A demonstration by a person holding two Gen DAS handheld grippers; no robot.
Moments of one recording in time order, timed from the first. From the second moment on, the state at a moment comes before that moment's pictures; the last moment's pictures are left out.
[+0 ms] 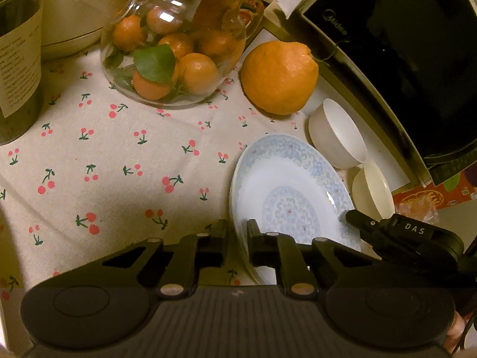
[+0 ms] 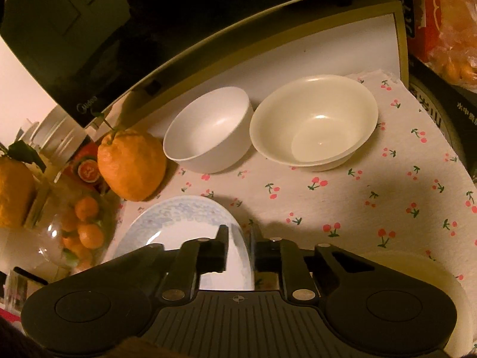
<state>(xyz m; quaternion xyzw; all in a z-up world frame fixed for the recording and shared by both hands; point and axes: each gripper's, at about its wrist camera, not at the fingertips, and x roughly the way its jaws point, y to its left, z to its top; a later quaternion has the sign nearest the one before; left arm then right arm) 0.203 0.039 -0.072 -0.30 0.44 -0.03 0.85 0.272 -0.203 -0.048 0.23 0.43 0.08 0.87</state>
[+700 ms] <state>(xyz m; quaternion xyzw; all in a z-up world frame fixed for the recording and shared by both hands) 0.184 0.040 -0.058 -0.19 0.46 -0.04 0.87 0.240 -0.177 -0.025 0.18 0.44 0.09 0.87</state>
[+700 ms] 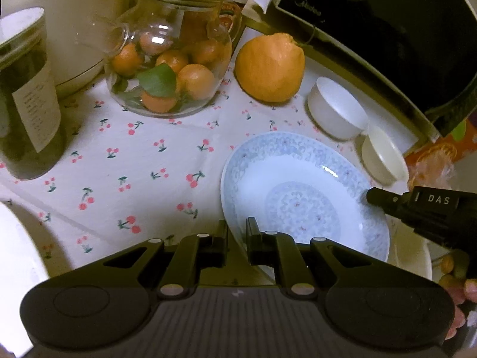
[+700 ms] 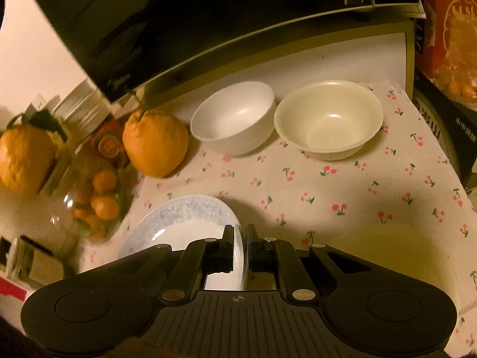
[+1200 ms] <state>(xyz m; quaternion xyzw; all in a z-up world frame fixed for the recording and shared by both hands) 0.163 0.056 -0.050 -0.13 0.47 -0.05 0.87 0.206 -0.161 -0.026 0.16 0.49 0.10 0.85</state>
